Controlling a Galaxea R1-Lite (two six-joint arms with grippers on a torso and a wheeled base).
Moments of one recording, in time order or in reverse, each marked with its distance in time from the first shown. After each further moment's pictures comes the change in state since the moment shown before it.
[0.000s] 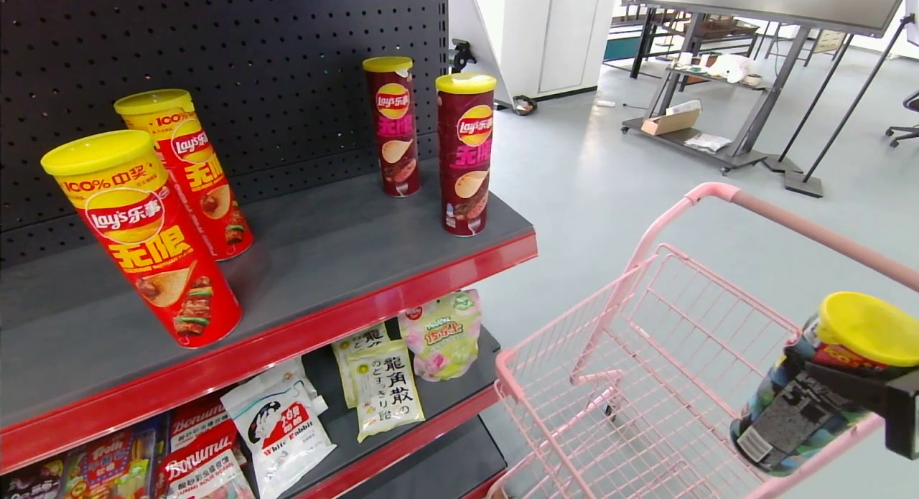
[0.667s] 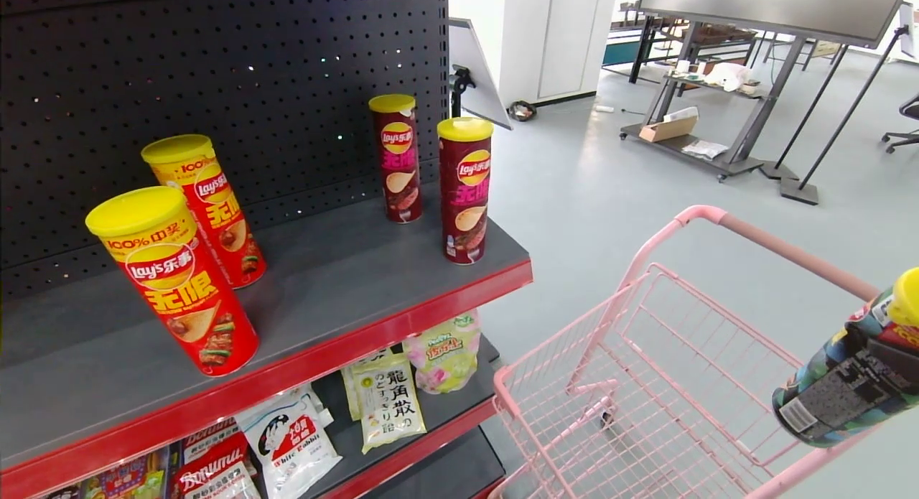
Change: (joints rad) left arm 0.000 0.000 0.000 0.000 -0.001 0.000; right arm -0.079 -0.120 -0.023 0.001 -0.024 -0.053
